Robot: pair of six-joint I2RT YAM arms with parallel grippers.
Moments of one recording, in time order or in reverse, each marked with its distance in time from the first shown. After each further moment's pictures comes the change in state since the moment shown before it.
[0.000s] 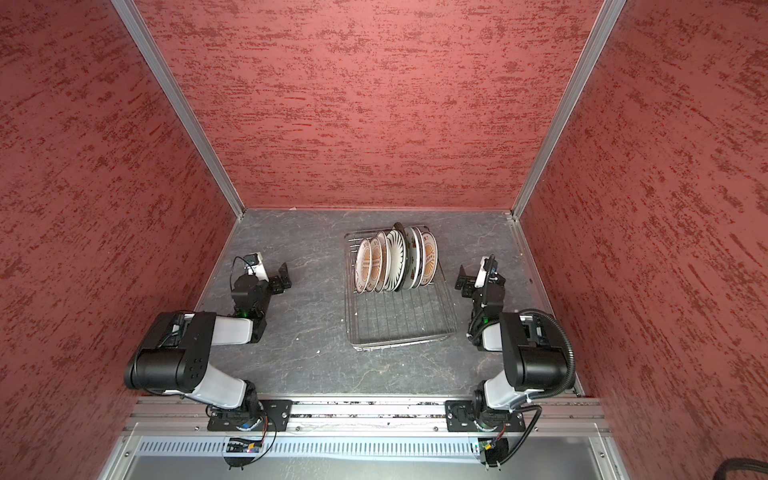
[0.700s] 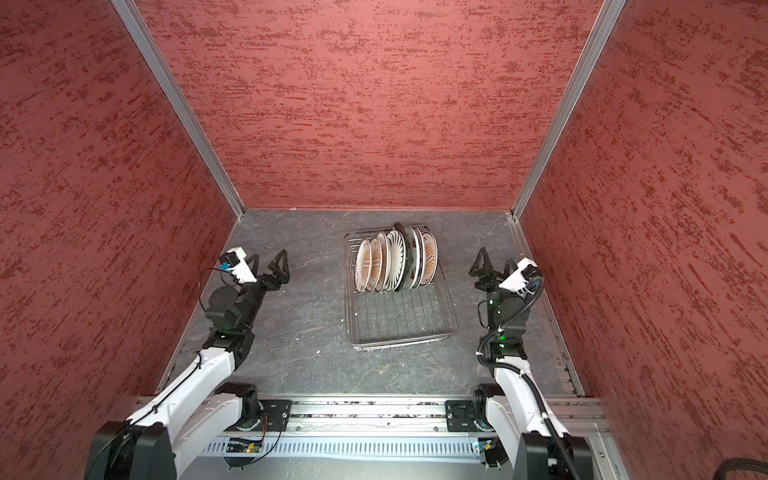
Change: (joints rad) left arm -0.091 -0.676 -0.005 -0.315 0.194 -0.354; right arm -0.005 -0.748 -0.036 -0.321 -0.015 0.502
